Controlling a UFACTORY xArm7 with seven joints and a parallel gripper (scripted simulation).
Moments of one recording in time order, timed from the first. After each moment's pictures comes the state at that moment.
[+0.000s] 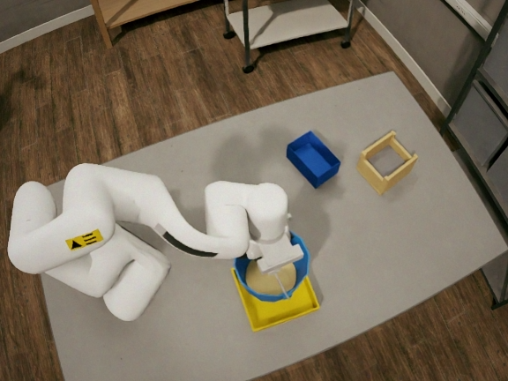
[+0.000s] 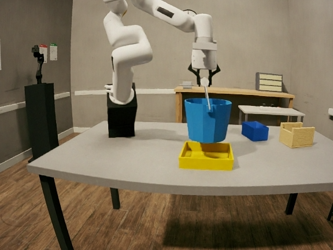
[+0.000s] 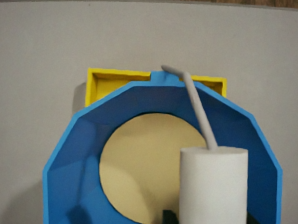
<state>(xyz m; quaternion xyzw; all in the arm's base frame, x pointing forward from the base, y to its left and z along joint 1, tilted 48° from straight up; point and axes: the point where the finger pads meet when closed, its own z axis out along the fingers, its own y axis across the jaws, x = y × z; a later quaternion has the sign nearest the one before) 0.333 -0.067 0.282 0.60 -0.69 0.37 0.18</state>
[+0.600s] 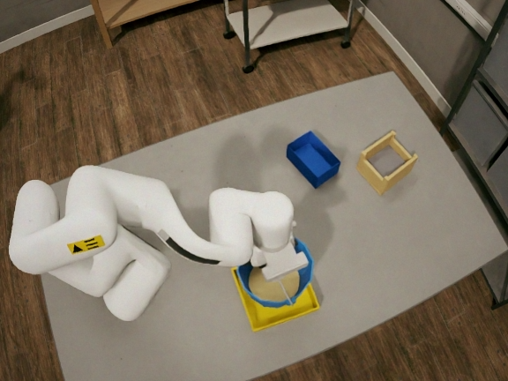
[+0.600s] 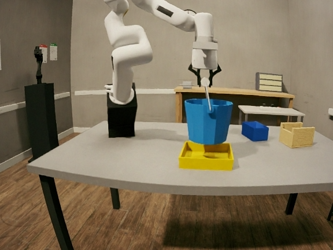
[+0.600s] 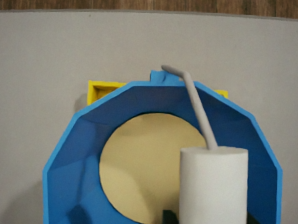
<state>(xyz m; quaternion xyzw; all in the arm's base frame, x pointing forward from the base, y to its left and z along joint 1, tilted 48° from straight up) 0.330 -0.081 0.296 0.60 -0.69 0.37 0.18</state>
